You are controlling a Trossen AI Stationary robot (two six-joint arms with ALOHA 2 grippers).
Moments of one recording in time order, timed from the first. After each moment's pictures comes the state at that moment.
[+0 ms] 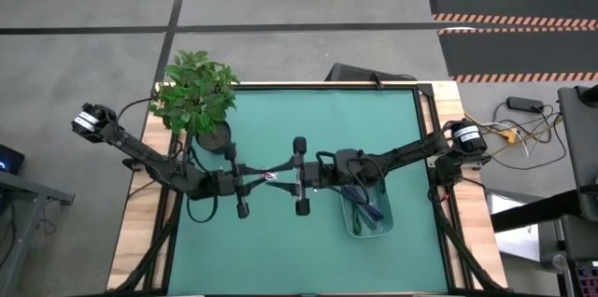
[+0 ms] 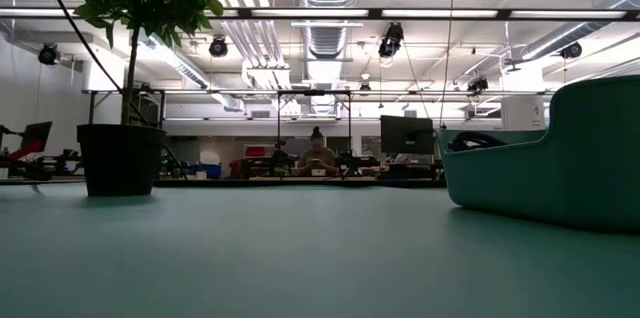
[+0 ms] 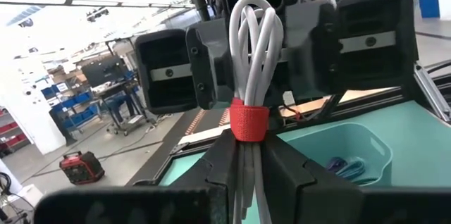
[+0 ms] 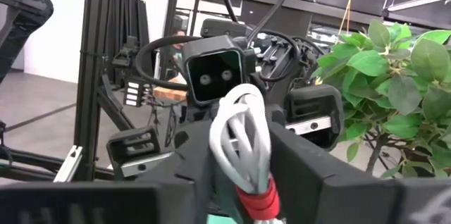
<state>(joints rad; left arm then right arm) -0.50 1.10 0.56 0.67 -0.69 0.40 0.19 1.81 1.22 0.78 0.08 -0.22</state>
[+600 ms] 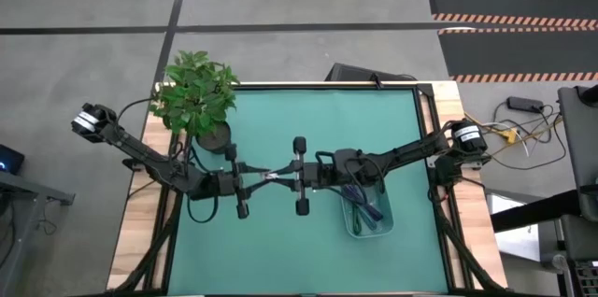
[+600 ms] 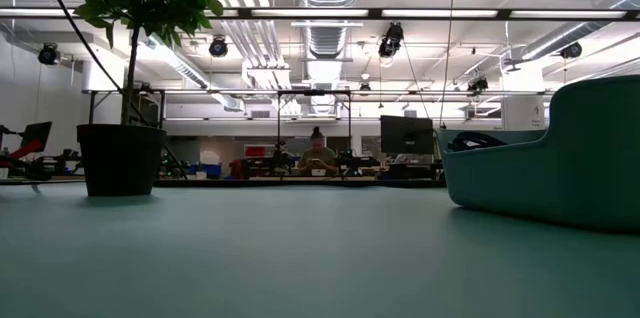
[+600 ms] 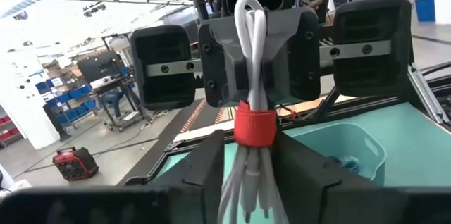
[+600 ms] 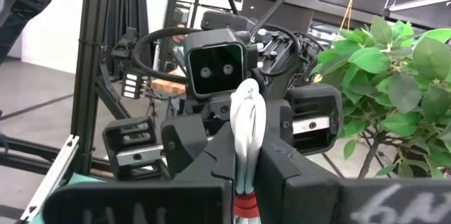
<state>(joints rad) -0.50 1.10 0.56 0.67 -0.69 0.37 0.19 1.81 1.22 0.76 0.08 -0.25</state>
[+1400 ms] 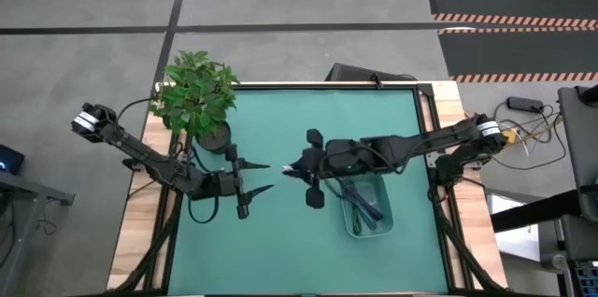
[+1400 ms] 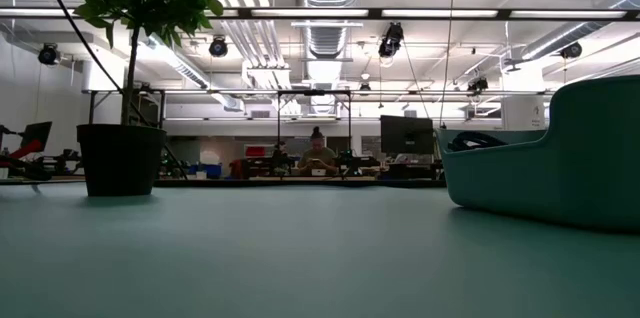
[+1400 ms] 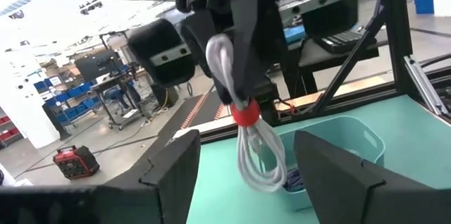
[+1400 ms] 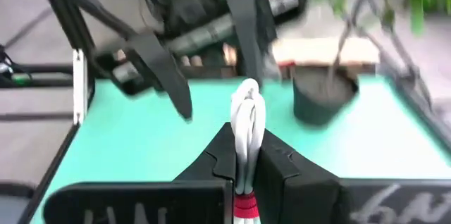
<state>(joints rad) -0.51 1.10 0.56 0.64 -0.69 0.37 0.19 1.65 1.44 -0.14 0.16 0.06</state>
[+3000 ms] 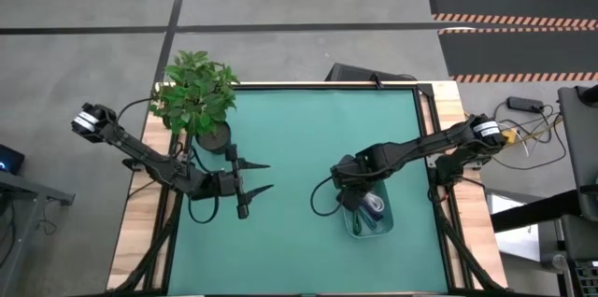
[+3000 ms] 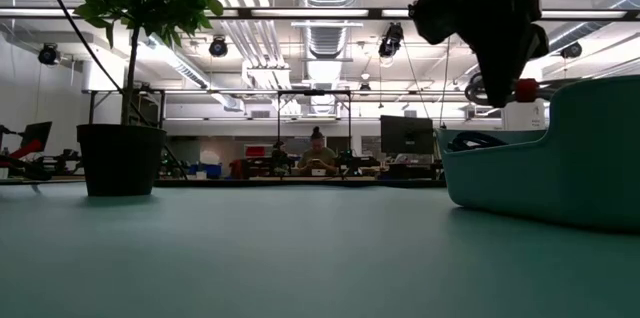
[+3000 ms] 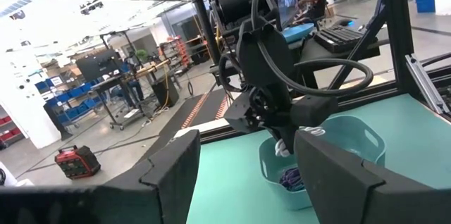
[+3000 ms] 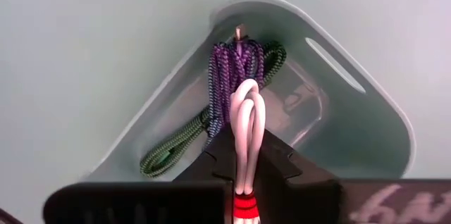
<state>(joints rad) -0.51 1.10 0.56 0.64 -0.69 0.37 0.19 1.65 1.28 -1.09 -0.05 0.91</state>
